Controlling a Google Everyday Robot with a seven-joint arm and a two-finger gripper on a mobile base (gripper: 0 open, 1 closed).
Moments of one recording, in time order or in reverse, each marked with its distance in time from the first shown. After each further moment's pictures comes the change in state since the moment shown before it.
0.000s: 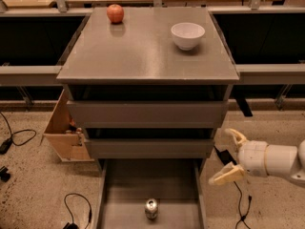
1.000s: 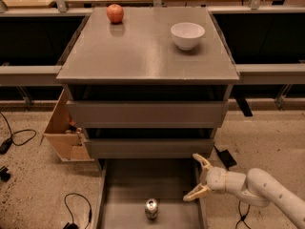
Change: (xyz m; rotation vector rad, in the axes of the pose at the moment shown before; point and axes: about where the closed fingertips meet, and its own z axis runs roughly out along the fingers) arm 0.140 0.028 0.176 -0.165 -0.325 0.024
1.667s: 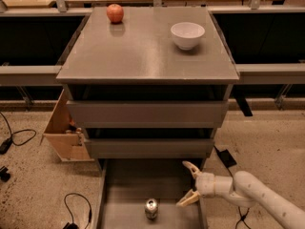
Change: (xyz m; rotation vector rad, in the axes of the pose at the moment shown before) arm 0.043 0.016 0.039 -0.080 0.002 0.015
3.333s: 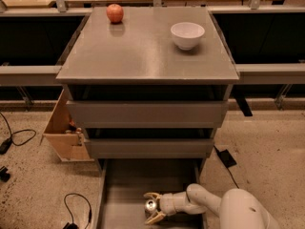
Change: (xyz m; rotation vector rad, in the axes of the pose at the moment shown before) arm 0.190 0.075 0.191 -0.304 0.069 -0.011
